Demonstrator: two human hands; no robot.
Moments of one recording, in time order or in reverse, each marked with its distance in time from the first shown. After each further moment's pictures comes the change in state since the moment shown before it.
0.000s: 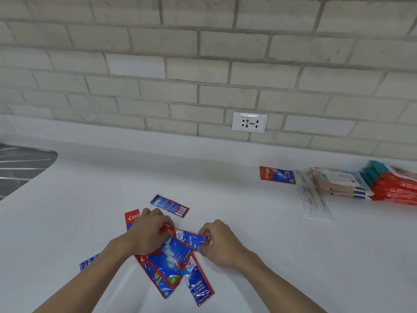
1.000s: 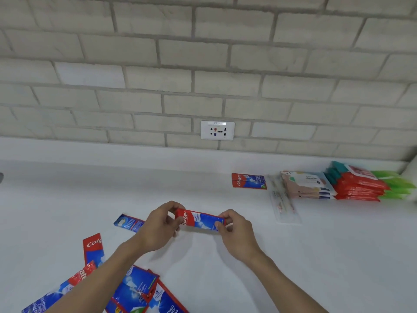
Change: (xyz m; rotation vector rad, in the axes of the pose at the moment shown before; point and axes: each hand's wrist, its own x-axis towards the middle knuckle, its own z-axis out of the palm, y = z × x) left_hand 0.059 0.091 -0.004 -0.728 0.141 0.109; right_hand -0.012 0.055 -0.079 0.353 0.436 0.176
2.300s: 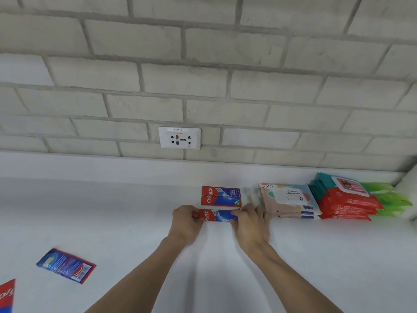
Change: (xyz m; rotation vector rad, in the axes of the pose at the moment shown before) left_hand 0.153 0.049 0.160 0.179 0.142 -0.145; right_hand 0.130 0.093 -0.100 -0.932 0.180 -0.065
